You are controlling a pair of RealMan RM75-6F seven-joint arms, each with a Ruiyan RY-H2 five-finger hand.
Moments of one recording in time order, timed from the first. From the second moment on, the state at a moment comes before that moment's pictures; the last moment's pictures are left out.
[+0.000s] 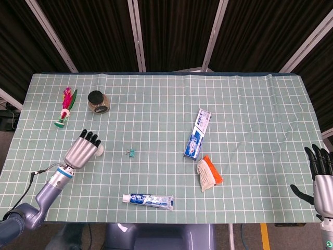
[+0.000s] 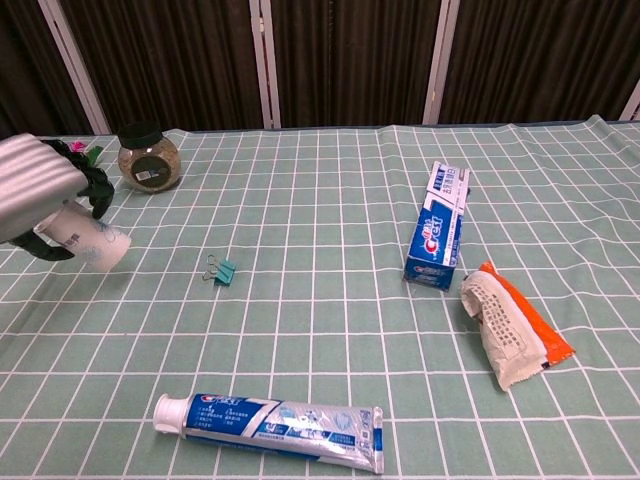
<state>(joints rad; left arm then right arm) -0.52 -1.64 -0.07 -0.91 1.69 1.27 0.33 0.00 -1.07 0.11 -1.73 -1.51 1.61 -0.15</state>
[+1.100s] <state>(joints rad) -0.53 -1.49 -0.07 -1.11 1.54 1.05 -0.30 0.00 -1.07 0.10 -1.73 -1.52 1.61 -0.14</state>
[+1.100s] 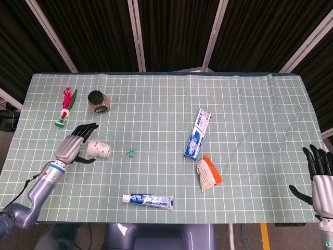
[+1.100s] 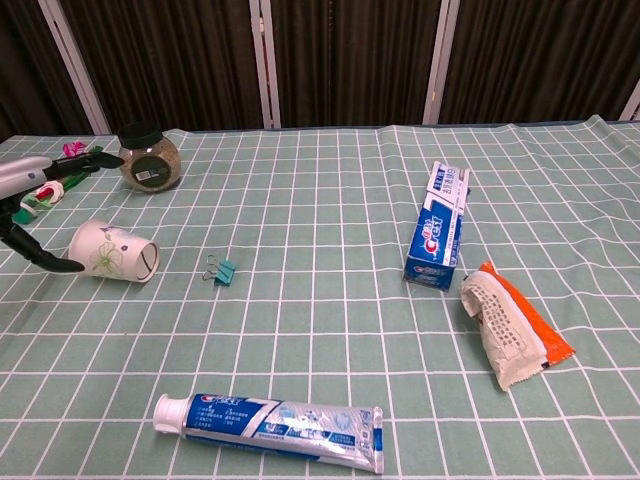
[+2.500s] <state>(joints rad) -0.60 -1.73 -0.05 -0.97 1.55 1.11 0.81 0.01 -1.06 0.11 -1.73 -1.49 1.59 -0.13</state>
